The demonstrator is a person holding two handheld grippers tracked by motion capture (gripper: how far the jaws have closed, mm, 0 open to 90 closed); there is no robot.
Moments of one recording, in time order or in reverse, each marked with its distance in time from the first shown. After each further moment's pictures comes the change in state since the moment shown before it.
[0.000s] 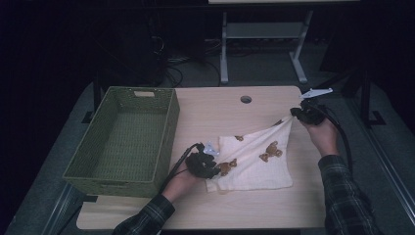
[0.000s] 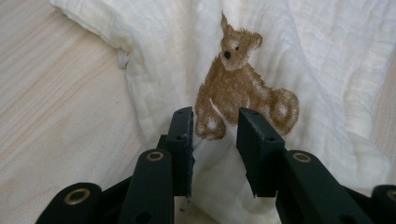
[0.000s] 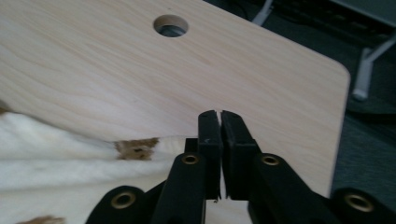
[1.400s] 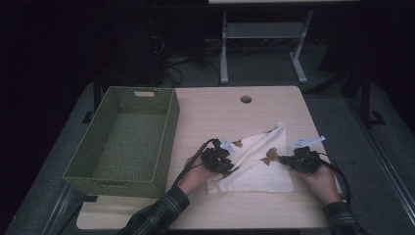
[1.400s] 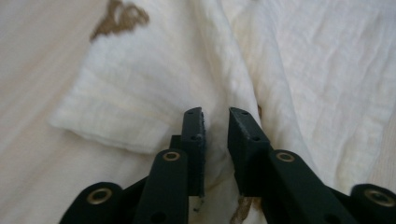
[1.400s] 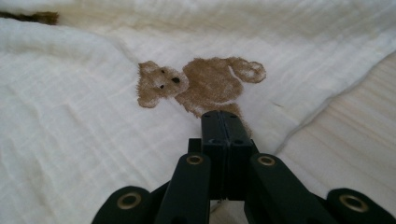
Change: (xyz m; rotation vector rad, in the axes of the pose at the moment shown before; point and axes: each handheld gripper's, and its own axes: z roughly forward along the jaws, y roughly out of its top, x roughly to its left) left arm -0.008 0.040 0.021 -0.012 -0.019 0.041; right arm 0.084 -0.108 -0.025 0.105 0.271 -0.064
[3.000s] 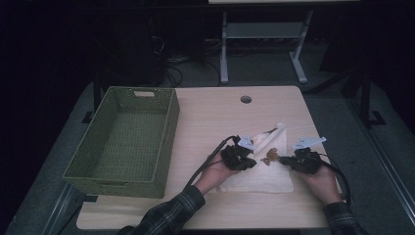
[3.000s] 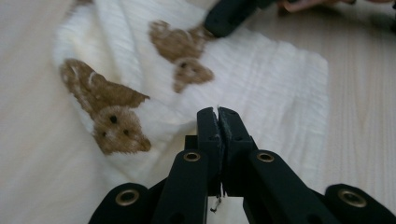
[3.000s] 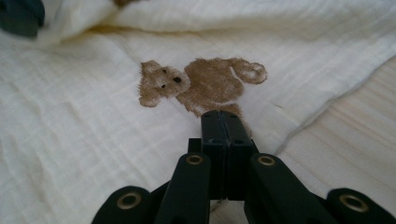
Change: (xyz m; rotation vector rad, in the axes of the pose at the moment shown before) left arm -0.034 0.042 0.027 -0.097 -0.165 0.066; right arm -0.001 -0.003 0.000 -0.016 0.010 -0.011
